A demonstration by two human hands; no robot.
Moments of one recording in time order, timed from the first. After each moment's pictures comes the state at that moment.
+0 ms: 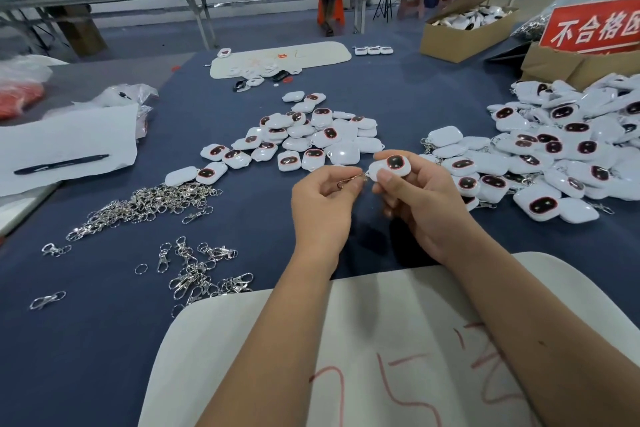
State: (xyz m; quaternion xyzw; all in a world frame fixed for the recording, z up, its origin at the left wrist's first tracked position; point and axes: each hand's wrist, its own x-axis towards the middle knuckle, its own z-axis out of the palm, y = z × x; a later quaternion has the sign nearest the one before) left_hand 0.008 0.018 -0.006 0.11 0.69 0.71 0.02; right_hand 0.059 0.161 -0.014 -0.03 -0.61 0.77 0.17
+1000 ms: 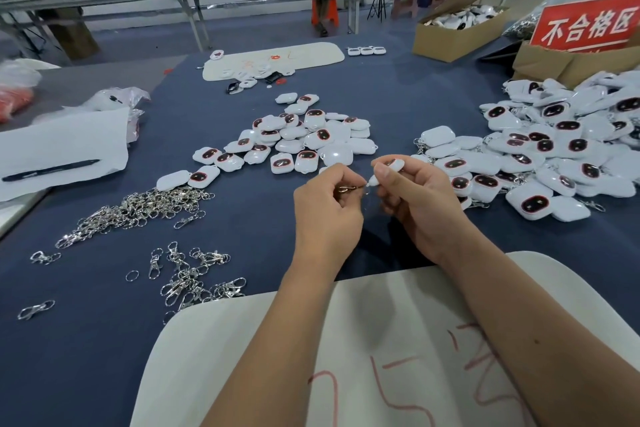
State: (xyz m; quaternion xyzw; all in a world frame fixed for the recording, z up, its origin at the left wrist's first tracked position) left_hand 0.015 0.021 -0.005 0.22 0.78 0.58 -0.06; right_hand 0.058 0.163 -0.013 -0.05 -0.59 0.79 0.17
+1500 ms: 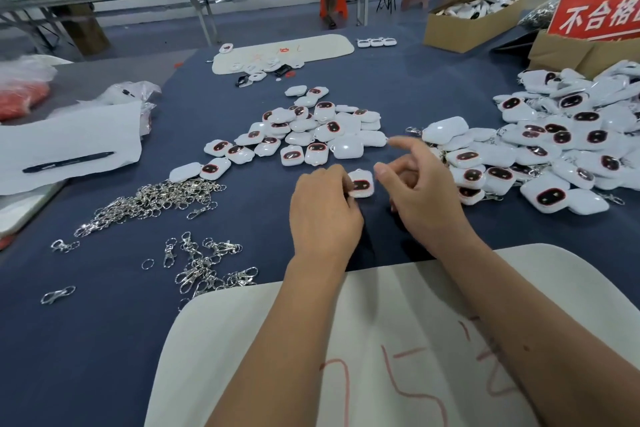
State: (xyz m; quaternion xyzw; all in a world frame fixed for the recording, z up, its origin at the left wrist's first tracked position) left_hand 0.009 0.010 -0.005 0.21 0.91 0.33 -0.11; right_hand 0.052 0.154 -0.022 -0.11 -0.81 0.49 0.30
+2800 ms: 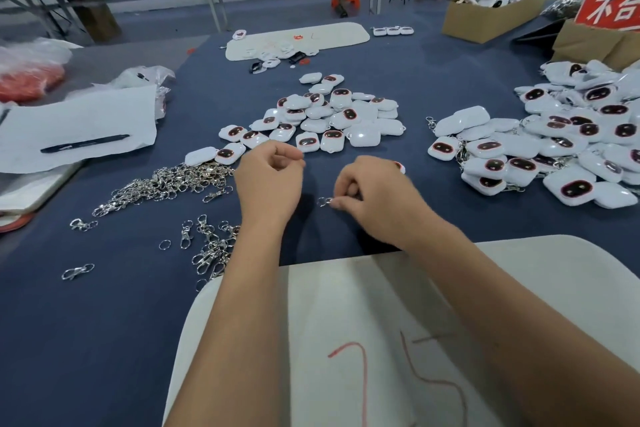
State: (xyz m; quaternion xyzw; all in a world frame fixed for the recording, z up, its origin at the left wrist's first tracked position) left_hand -0.035 -0.051 0.001 0.03 0.81 0.59 -0.06; right_hand 0.039 0.095 0.003 -0.02 -0.96 0.28 0.10
